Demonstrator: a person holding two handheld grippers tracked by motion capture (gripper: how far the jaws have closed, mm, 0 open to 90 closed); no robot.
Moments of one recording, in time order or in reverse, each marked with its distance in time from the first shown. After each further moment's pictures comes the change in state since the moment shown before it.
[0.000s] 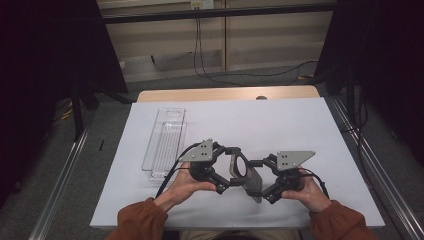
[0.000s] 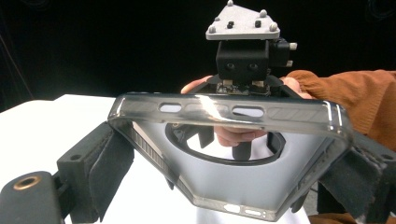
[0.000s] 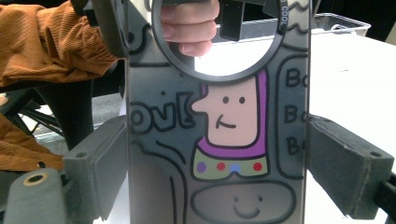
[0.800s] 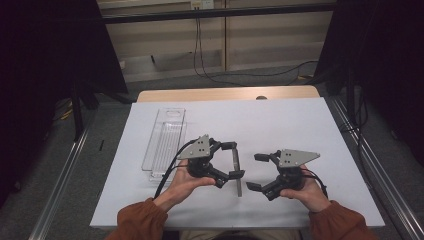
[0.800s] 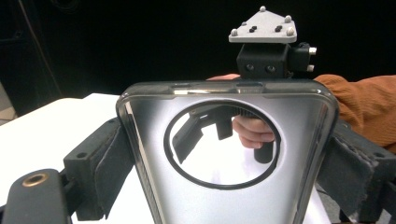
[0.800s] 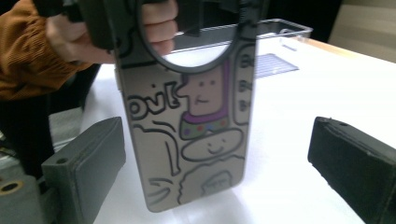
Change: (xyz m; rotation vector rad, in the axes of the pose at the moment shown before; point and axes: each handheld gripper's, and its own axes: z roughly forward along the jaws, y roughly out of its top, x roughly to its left) left arm 0.006 0.004 -0.008 0.001 0.086 -0.007; right arm 0.000 -0.002 -0.006 -0.029 -0.171 0.049
